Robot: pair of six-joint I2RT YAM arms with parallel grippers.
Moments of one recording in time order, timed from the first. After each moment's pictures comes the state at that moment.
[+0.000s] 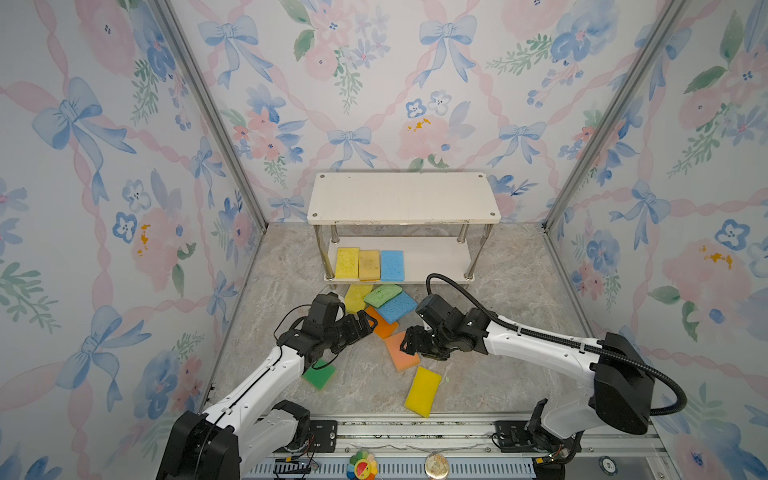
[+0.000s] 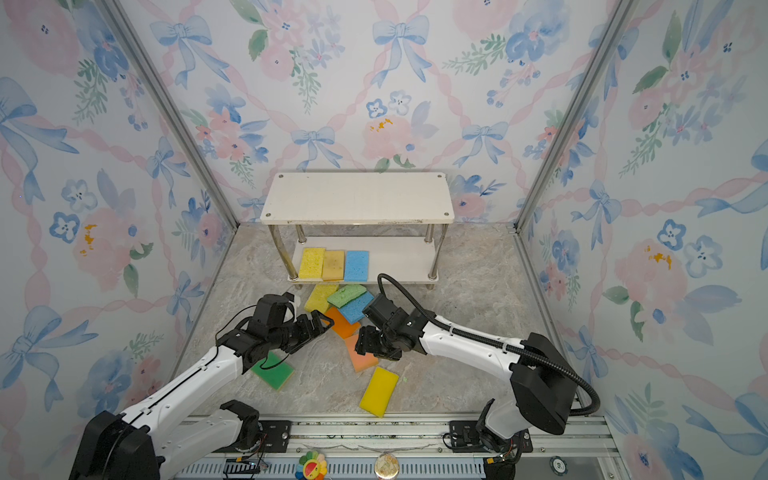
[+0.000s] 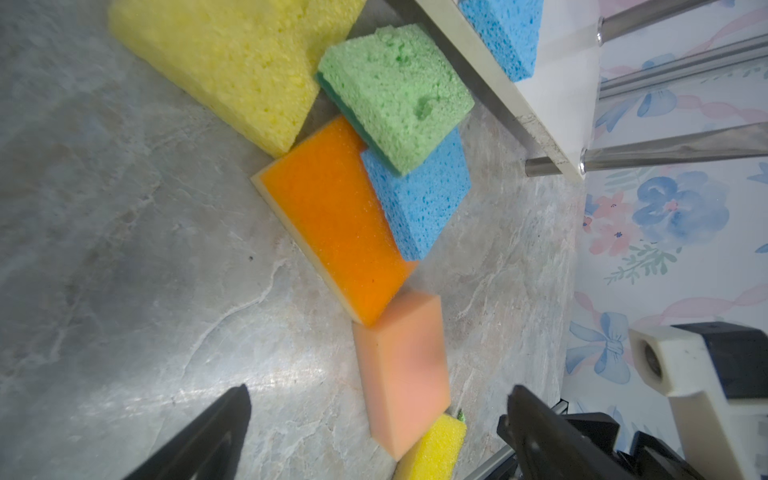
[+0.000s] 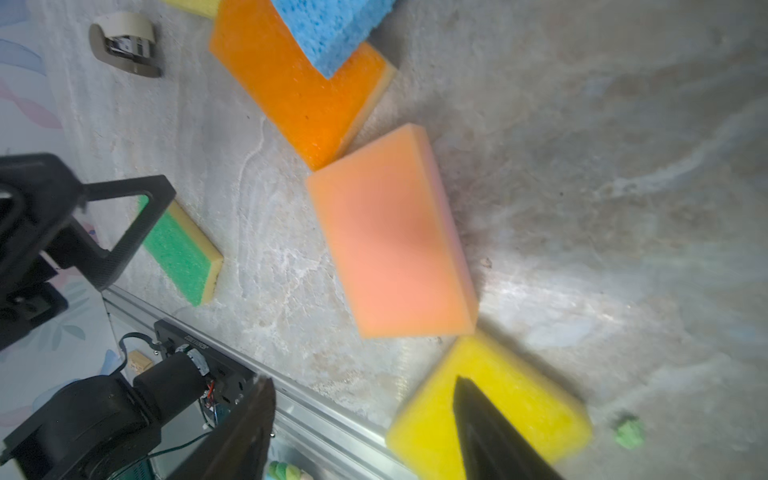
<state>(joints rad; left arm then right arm) -0.41 1.03 0.55 -0.34 0.31 -0.84 0.98 1.48 1.00 -0.61 -0.16 1.02</state>
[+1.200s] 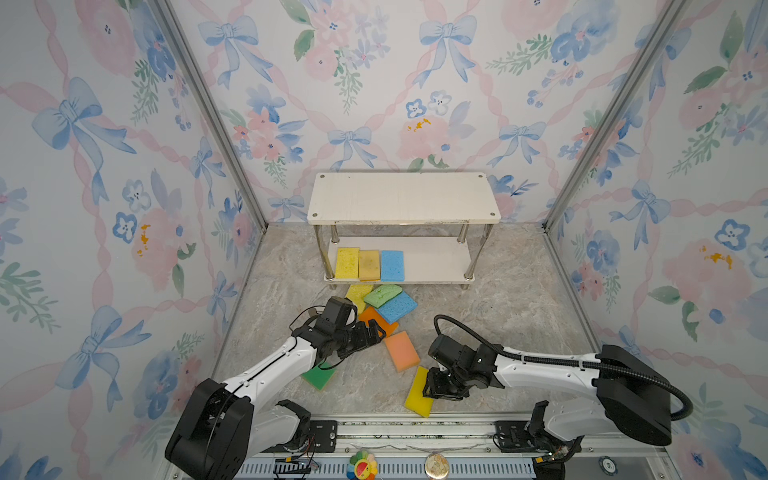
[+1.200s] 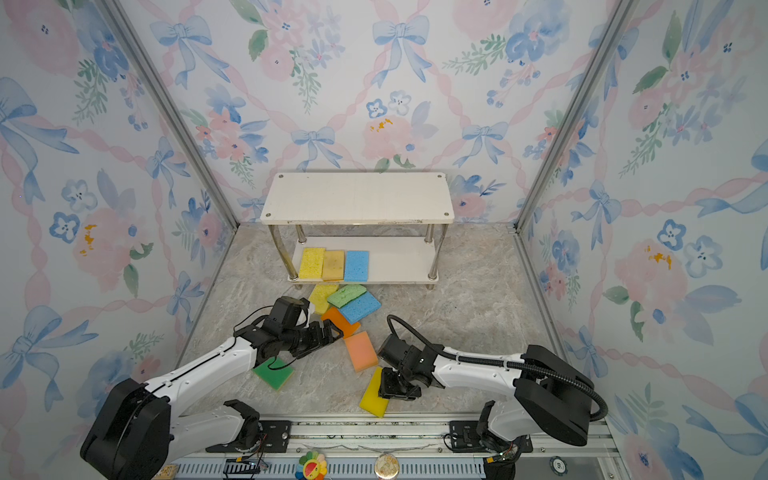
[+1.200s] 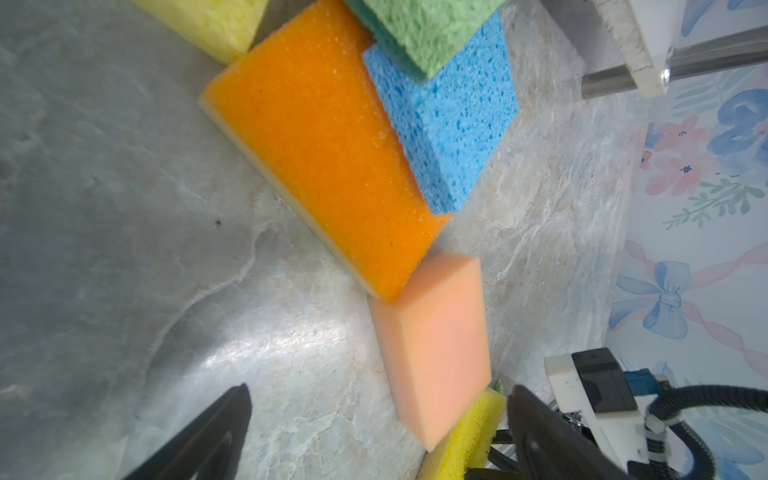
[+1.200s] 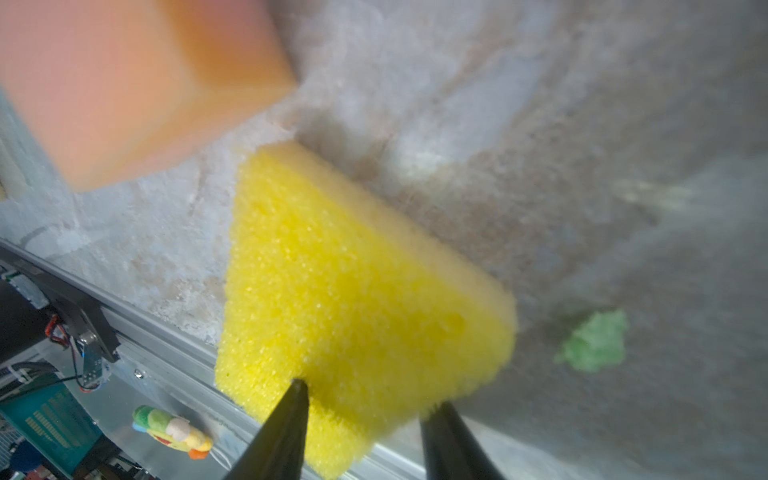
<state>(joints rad) -0.46 1.17 0.56 -0.33 0.34 -0.78 1.06 1.41 0.66 -0.46 -0.25 1.05</state>
